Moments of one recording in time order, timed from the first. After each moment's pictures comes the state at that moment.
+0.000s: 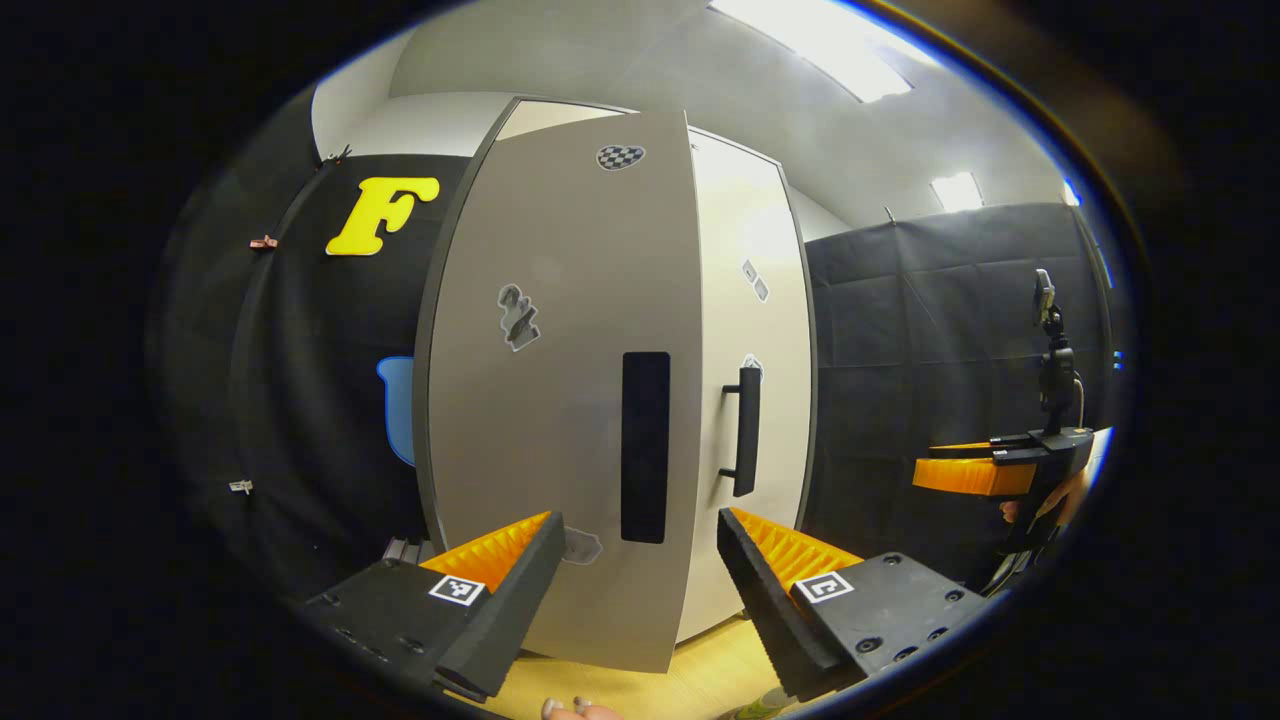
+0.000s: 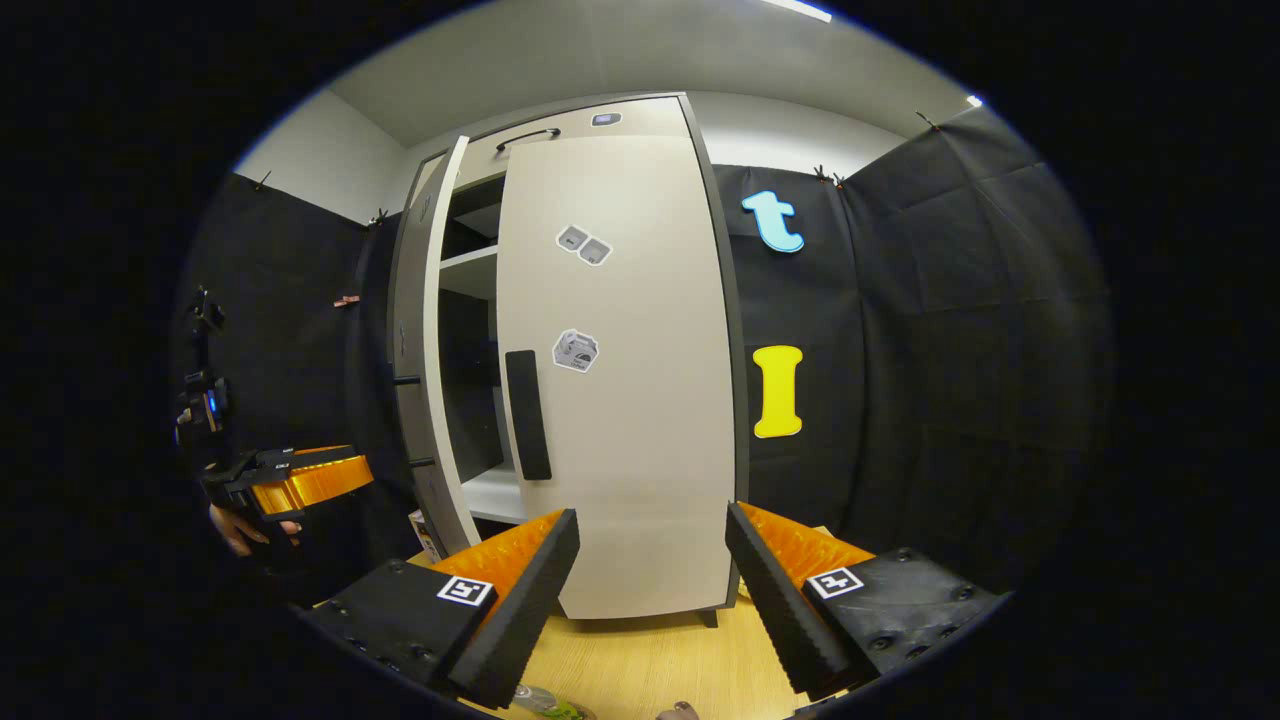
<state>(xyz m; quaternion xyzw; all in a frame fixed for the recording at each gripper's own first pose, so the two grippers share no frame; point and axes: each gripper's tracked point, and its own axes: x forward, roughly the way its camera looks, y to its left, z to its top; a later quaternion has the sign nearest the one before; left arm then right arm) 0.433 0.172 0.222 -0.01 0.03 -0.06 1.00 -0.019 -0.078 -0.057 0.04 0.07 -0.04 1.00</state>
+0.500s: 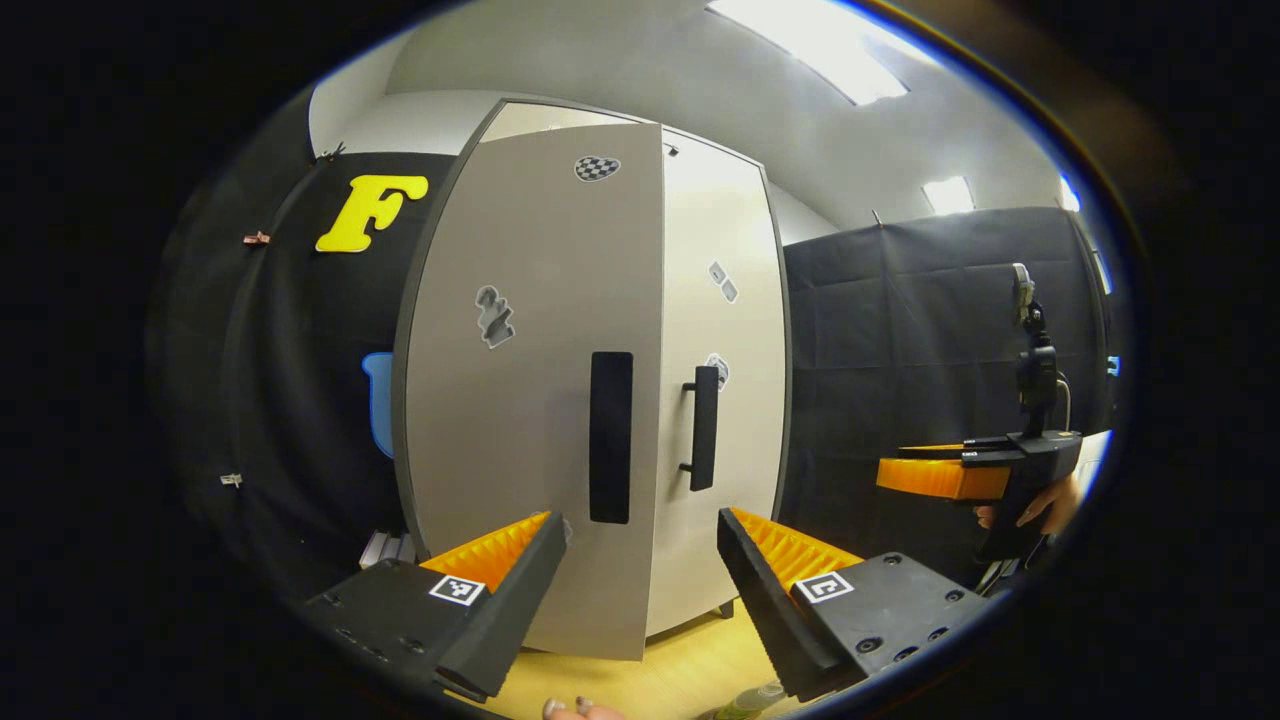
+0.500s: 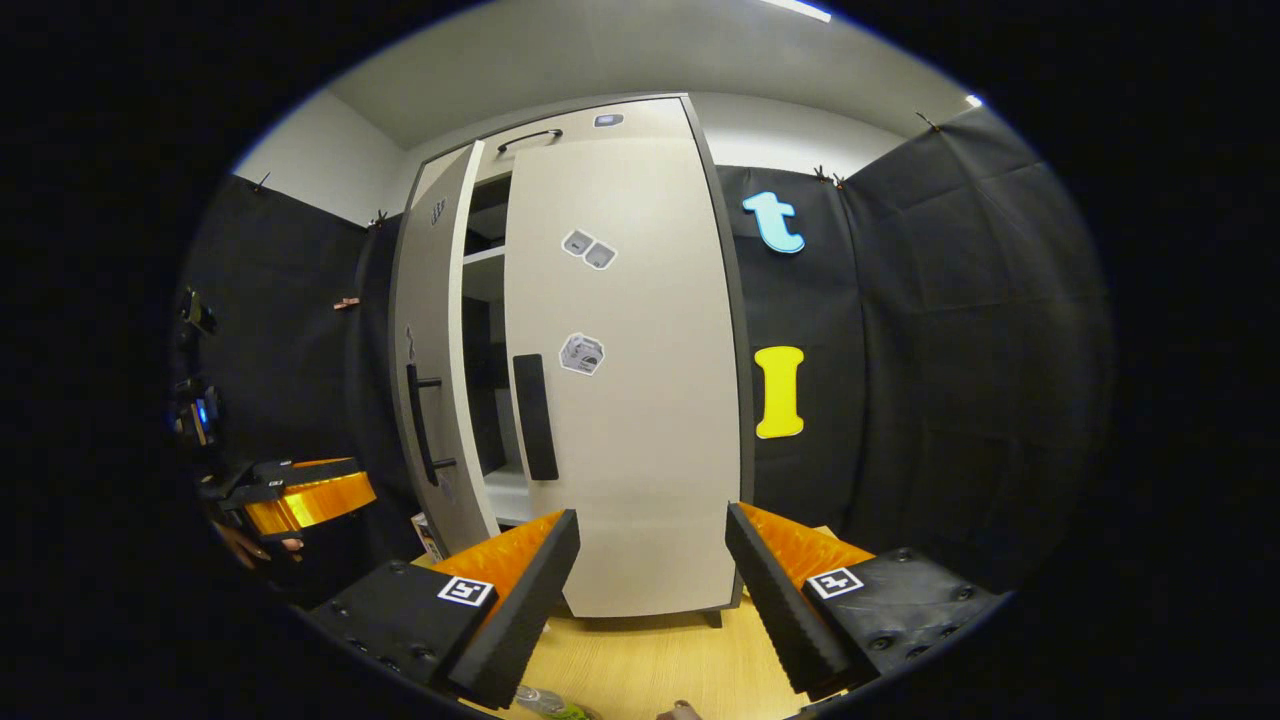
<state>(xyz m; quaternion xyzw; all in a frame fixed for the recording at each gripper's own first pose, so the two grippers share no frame) 0.422 0.149 0.219 -0.01 0.03 -0.09 1.00 -0.018 -0.071 -0.050 0.04 0.06 -0.04 1.00</state>
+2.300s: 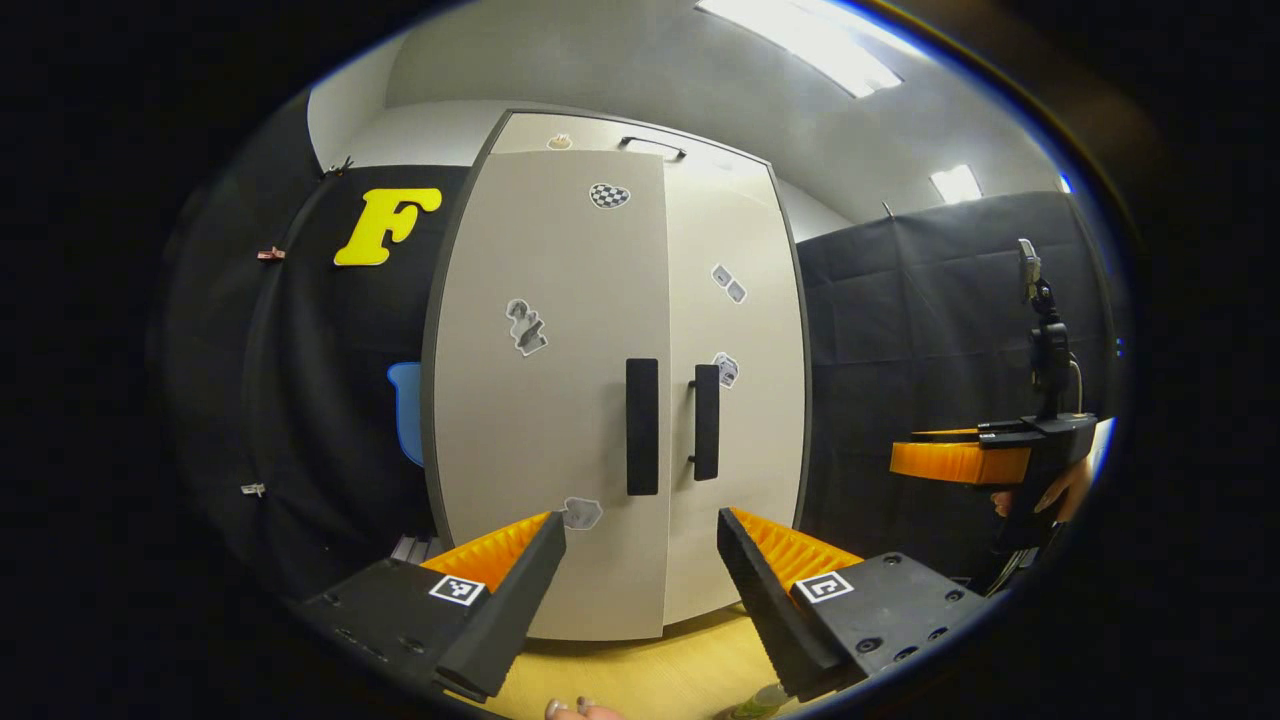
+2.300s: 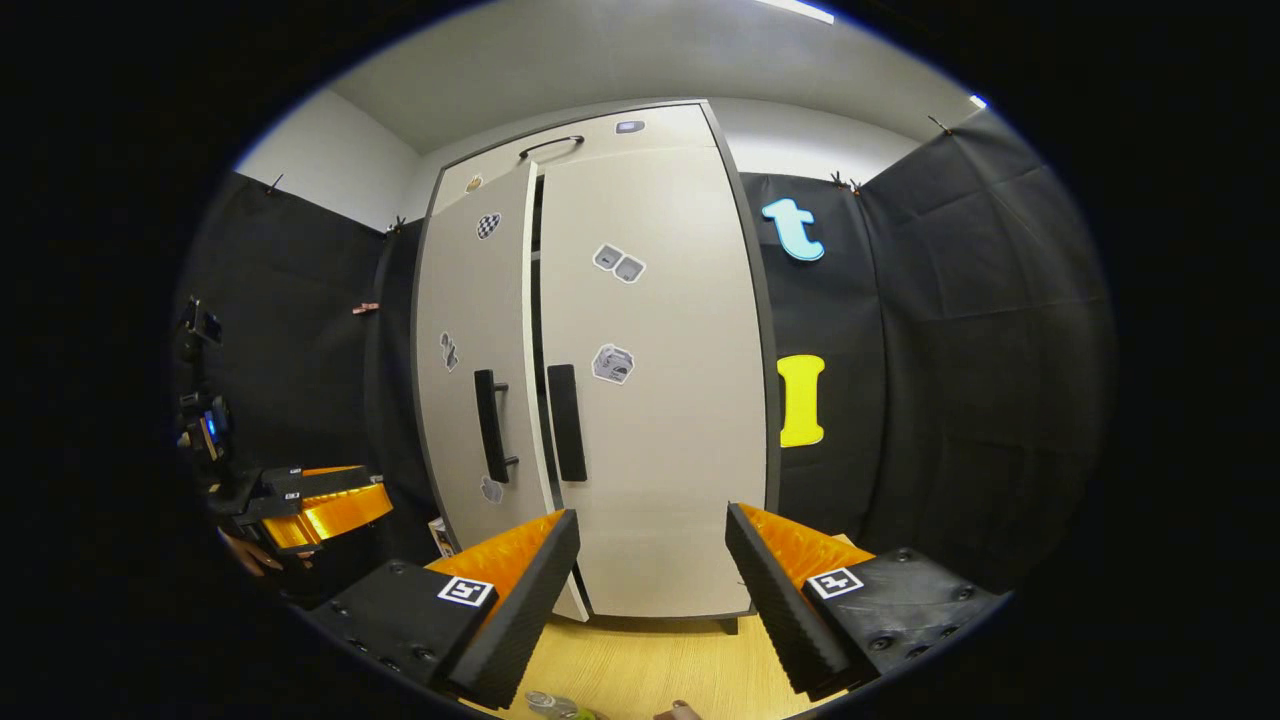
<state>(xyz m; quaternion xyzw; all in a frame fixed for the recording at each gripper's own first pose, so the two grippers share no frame) 0.416 0.162 0.215 0.00 0.02 -0.05 1.00 -0.010 -0.050 -0.043 0.04 0.05 -0.02 1.00</state>
